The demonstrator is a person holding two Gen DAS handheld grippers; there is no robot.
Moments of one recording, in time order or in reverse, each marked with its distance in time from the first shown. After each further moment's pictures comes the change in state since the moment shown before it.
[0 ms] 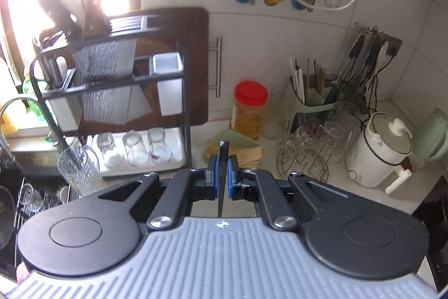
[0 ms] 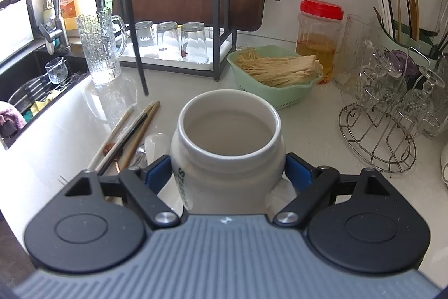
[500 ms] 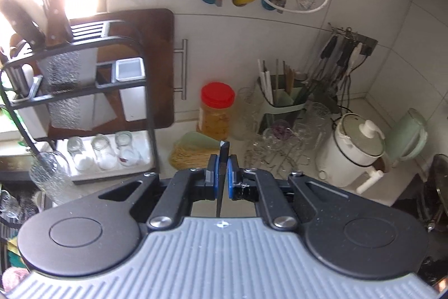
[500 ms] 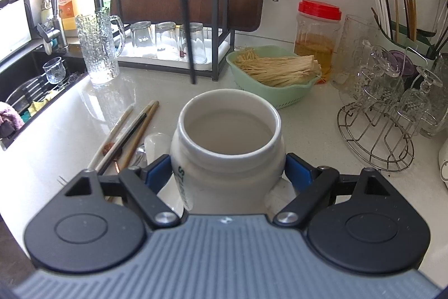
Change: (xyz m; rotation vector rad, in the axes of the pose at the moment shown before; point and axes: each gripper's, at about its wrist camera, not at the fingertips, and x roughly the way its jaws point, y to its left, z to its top) left arm 0.005 -0.021 0.022 0.002 0.038 -0.127; right arm -0.001 0.003 -0.002 0.002 -0.008 -0.015
